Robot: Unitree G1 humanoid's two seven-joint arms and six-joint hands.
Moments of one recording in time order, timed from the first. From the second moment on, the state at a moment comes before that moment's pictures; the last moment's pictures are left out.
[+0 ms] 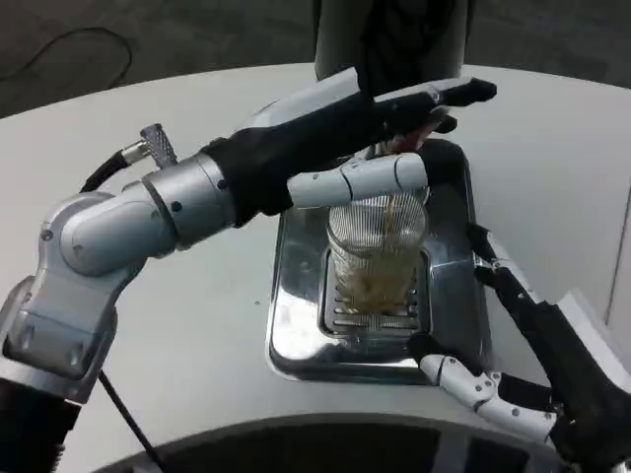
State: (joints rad) left arm -0.83 0.49 -0.16 0.14 0.01 -0.16 -0.70; right arm 0.14 -0.17 0.07 -0.63 -0.43 0.20 0.21
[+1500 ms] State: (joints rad) left arm -0.83 0.51 -0.13 0.14 0.01 -0.19 -0.70; right arm -0.22 -0.19 0.02 -0.06 -0.26 0.00 0.08
